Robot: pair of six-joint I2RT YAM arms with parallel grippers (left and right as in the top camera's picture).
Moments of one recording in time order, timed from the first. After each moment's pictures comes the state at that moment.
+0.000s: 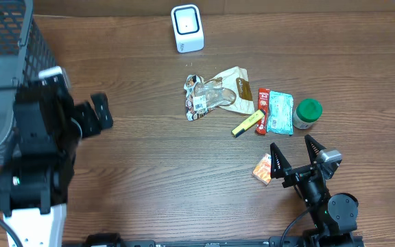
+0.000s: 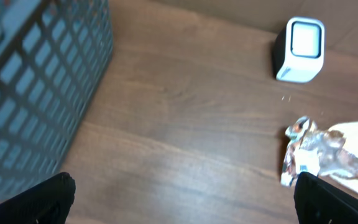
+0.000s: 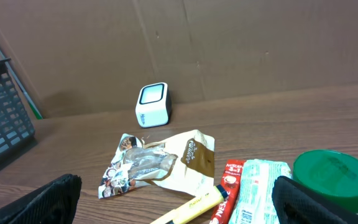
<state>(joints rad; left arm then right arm) 0.05 1.02 1.25 -0.94 -0.09 -0.24 0.15 0.01 0.02 -0.02 -0.15 0.25</state>
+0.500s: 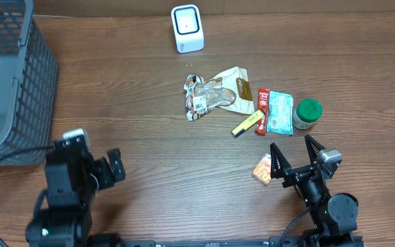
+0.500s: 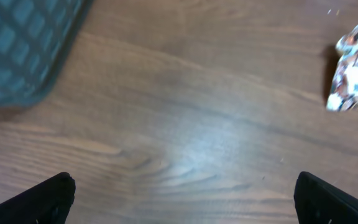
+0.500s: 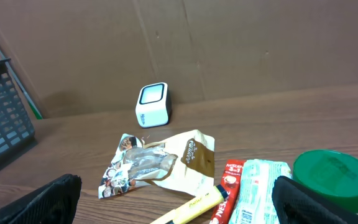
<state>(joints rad) 0.05 0.66 0.77 -0.95 -0.09 -0.24 0.15 0.01 0.02 -0.02 -0.15 0.25</state>
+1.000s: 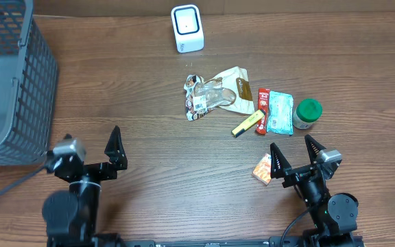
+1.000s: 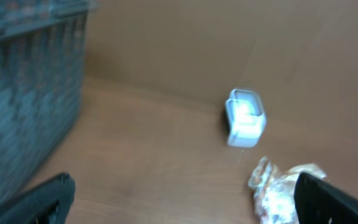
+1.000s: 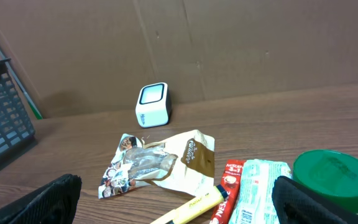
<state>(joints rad) 0.05 0.26 0.42 -0.22 0.02 -0.24 0.15 0.01 0.02 -0.02 -0.15 0.25</state>
